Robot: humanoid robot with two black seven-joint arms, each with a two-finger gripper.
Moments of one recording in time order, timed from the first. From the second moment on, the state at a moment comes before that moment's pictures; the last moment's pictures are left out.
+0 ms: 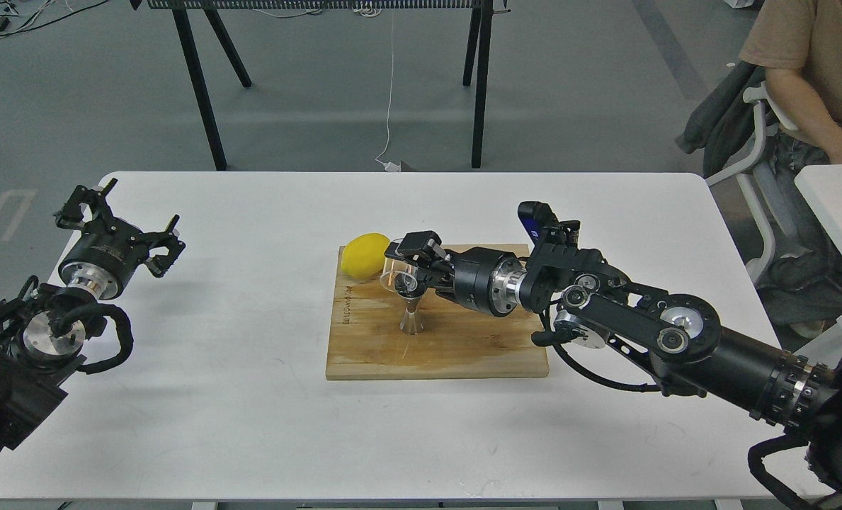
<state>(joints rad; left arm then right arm) -0.64 0.44 -0.46 -0.49 -0.58 -0.49 -0.25 0.82 -0.16 0.38 1.11 -0.82 0.15 -0.11</state>
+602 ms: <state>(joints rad) -0.63 0.44 -0.46 -0.49 -0.58 -0.49 -0.25 0.71 -0.18 0.64 1.15 -0.61 0.15 -0.11</state>
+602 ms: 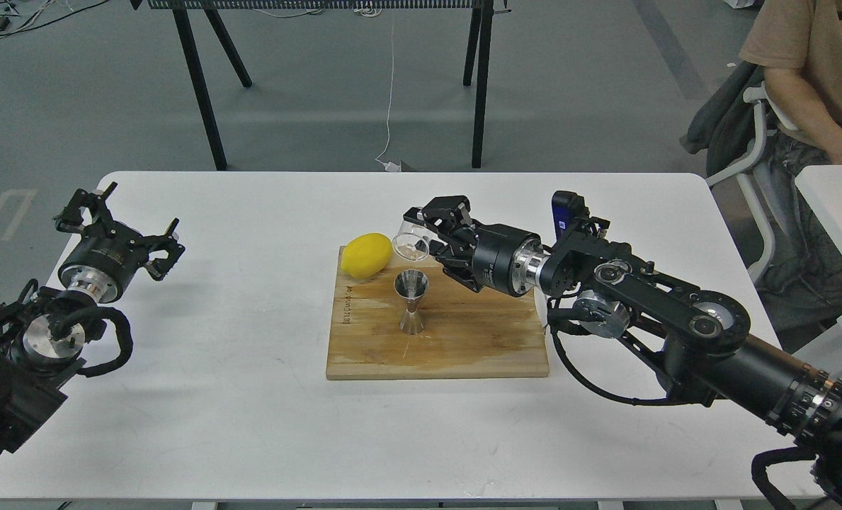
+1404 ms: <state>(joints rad) -0.62 0.43 -0.46 -0.49 -0.58 -0.49 -0.26 0.09 -0.13 1.36 1.20 0.33 0.28 0.07</state>
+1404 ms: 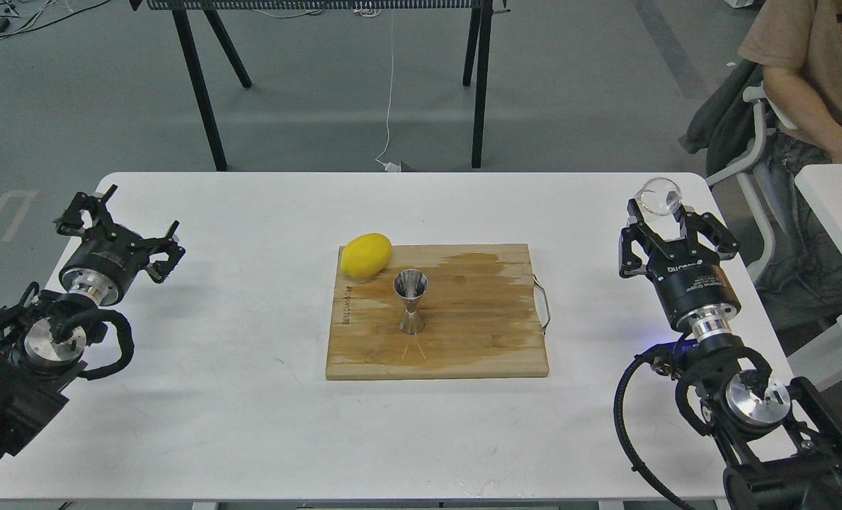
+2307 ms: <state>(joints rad) -0.60 0.43 -0.46 -0.49 -0.58 -0.49 -0.26 0.10 -0.10 1.35 0.97 0.48 0.13 0.09</state>
